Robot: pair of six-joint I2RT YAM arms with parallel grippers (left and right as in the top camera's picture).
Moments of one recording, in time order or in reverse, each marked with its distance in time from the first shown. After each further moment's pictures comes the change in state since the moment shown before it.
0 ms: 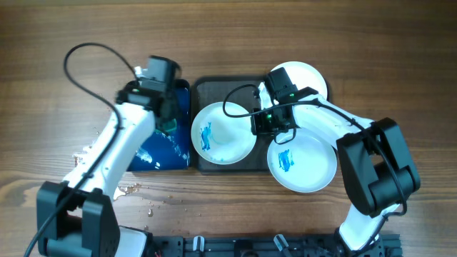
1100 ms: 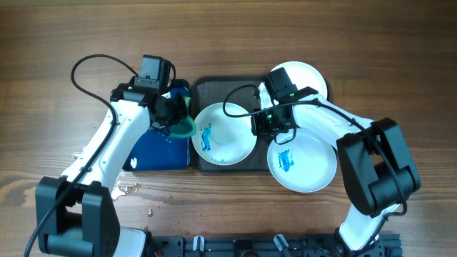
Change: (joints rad) left arm 0.061 0.026 0.000 -0.002 0.409 -0.028; right arm 0.000 0.000 0.002 -0.012 0.000 0.000
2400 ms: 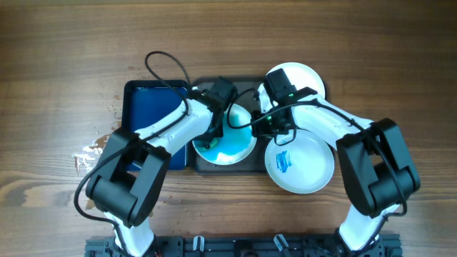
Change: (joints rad) left arm -0.349 0.312 0.048 0.017 -0.359 -0.087; right arm 0.005 0.000 0.001 -0.028 0.000 0.000
